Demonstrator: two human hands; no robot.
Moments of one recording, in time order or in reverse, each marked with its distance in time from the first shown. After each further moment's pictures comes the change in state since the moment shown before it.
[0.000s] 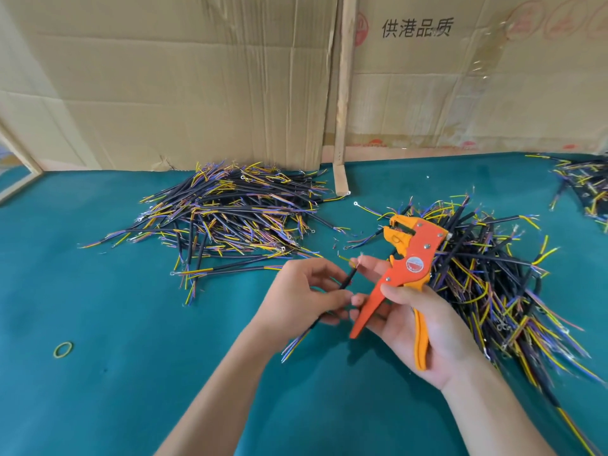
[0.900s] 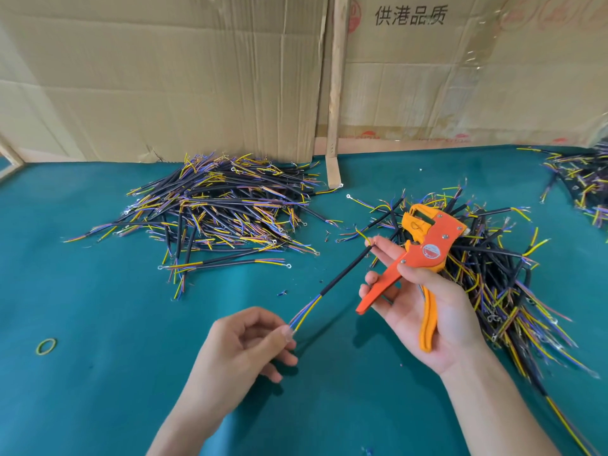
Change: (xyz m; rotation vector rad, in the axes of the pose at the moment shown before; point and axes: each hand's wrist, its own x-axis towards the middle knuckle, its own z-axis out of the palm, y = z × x) left_hand -0.078 -0.041 -0.026 -0.162 0.185 -0.072; right_hand 0.003 -0.009 -0.017 0.085 0.041 -0.082
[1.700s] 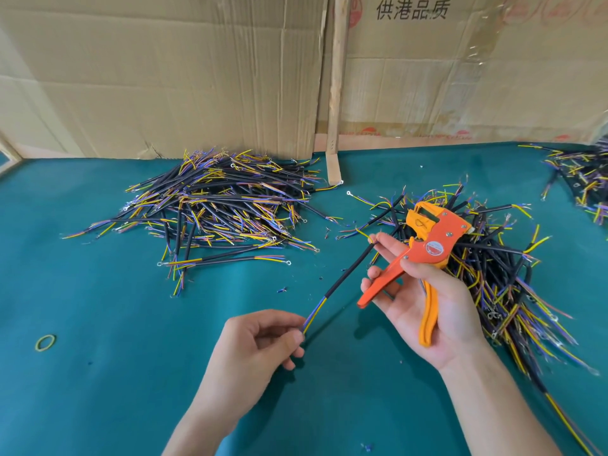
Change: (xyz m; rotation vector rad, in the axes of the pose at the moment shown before) left_hand -0.001 -0.002 0.015 0.099 0.027 0.020; right_hand 0.002 0.000 -0.003 0.015 0.032 -0.020
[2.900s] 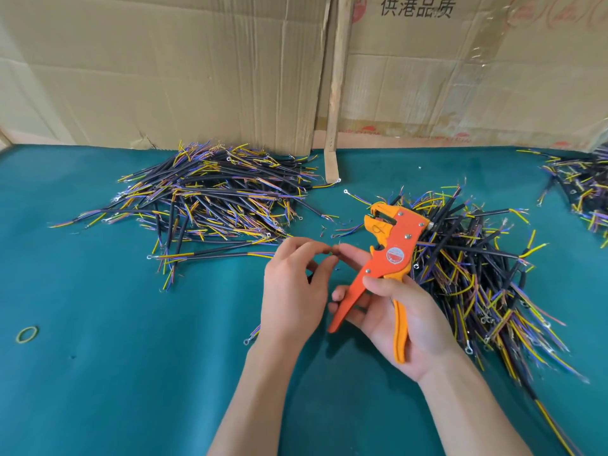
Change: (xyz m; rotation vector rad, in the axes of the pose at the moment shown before) left_hand 0.070 0.025 0.066 0.427 0.360 0.499; right_hand -0.006 0.015 0.022 -0.150 -0.124 0.106
